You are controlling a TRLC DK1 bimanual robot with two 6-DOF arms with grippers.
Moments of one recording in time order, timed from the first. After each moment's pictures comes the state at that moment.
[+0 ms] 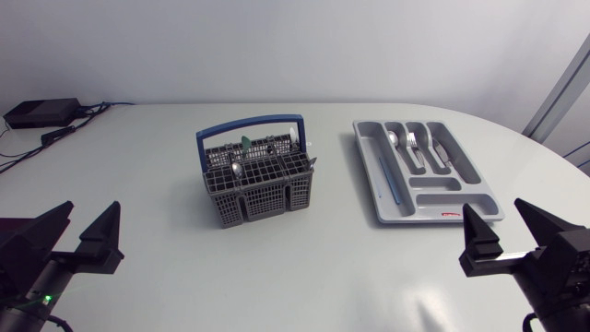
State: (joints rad) left arm -0.01 0.06 0.04 -0.04 0.01 -0.02; right arm 0.02 0.06 0.03 -0.02 0.01 -0.10
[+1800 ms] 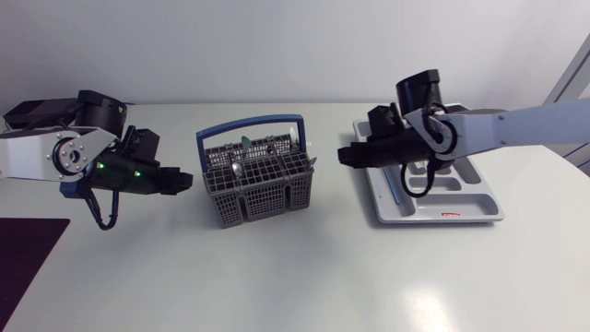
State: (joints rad) left arm -0.07 1.55 0.88 -0.28 0.26 0.02; right arm 0.28 1.79 1.09 -0.08 -0.35 0.12
